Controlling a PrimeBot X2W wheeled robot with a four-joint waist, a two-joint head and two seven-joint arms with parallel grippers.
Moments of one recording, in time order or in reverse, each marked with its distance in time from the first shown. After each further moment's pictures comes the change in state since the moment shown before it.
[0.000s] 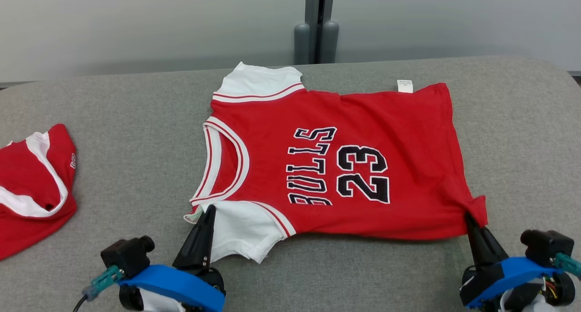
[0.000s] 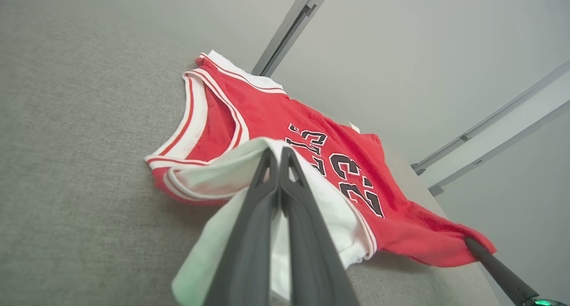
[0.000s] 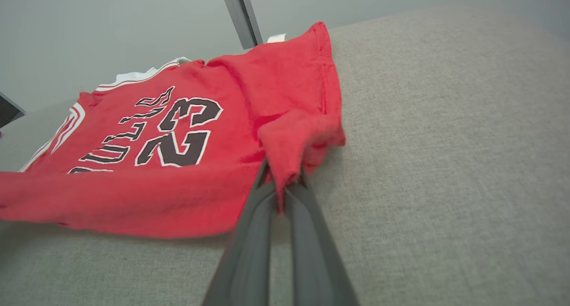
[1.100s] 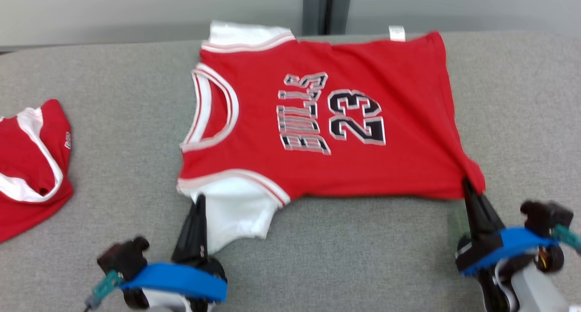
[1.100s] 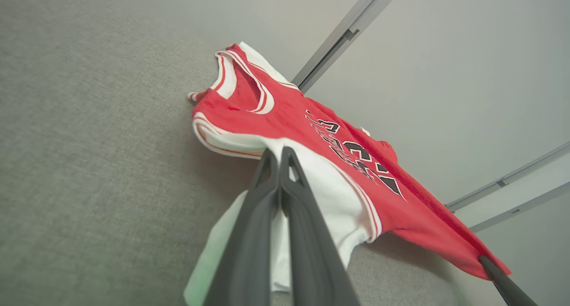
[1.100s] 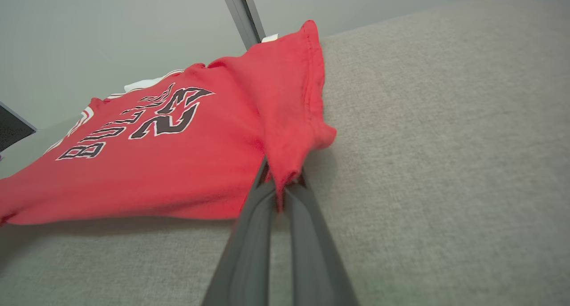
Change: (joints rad) left arm -0.108 -0.082 0.057 0.142 0.021 -0.016 -0.130; right arm -0.263 -0.063 0.137 0.252 0.143 0.000 -0.162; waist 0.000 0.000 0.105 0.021
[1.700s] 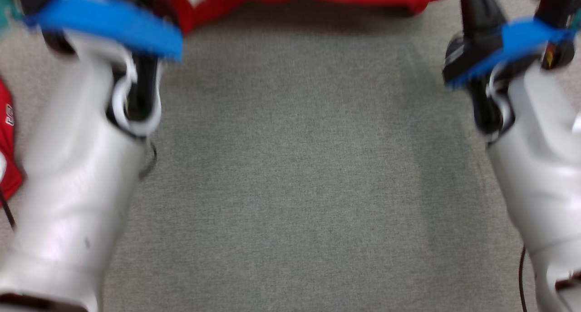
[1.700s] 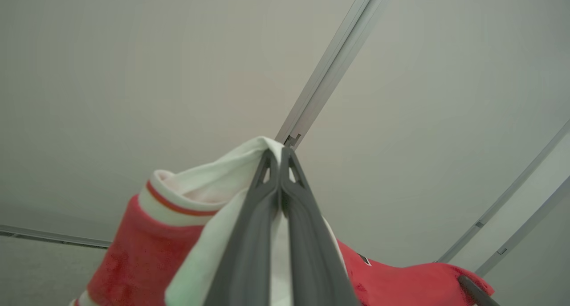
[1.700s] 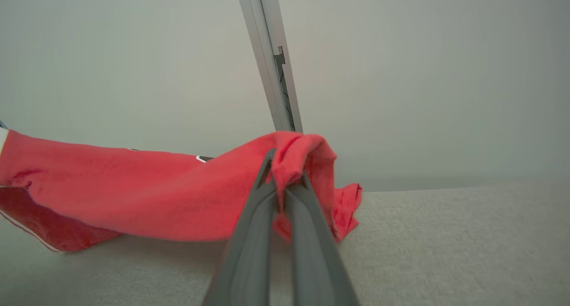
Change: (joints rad) left arm -0.905 0.106 -0.158 0.323 -0.155 -0.040 0.000; right arm -0.741 0.012 0.129 0.284 -0.022 0.000 0.001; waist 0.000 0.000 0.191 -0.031
